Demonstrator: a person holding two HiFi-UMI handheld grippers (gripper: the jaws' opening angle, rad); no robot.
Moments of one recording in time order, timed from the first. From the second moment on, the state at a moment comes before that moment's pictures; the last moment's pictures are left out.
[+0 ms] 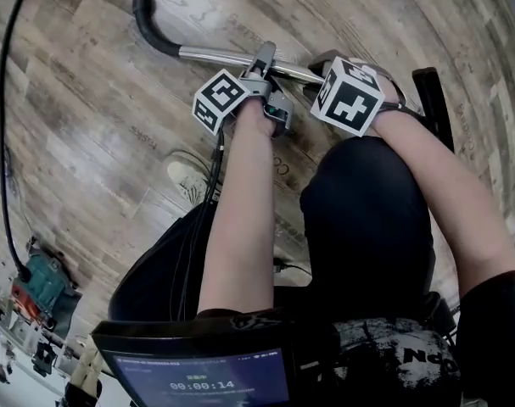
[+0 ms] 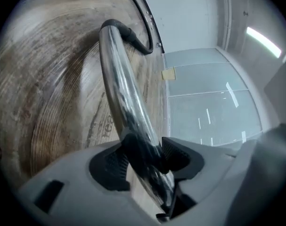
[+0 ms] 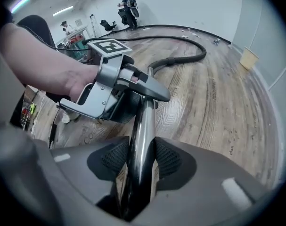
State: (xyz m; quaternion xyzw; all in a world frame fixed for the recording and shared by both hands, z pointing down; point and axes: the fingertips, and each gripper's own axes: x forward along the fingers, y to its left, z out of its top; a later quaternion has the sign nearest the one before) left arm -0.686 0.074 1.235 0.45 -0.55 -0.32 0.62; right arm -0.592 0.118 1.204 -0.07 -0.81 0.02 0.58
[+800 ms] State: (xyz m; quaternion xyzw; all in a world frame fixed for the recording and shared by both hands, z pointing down) left arm -0.665 0.064 1.175 0.46 -0.57 -0.34 0.59; right arm -0.588 0.122 1.218 -0.10 -0.80 0.05 0.59
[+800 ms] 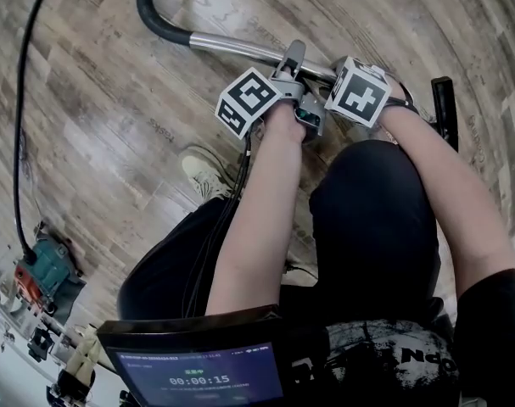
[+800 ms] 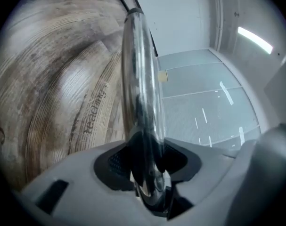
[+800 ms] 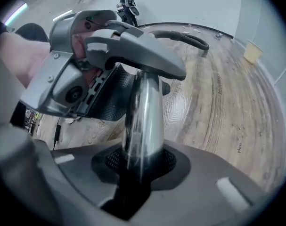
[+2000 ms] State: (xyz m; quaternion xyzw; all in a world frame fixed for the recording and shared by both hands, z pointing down) left arm -0.756 0.059 1.041 0.45 -0.64 -0.25 0.57; right arm -0.588 0.135 1.090 -0.07 -0.82 0.04 0.57
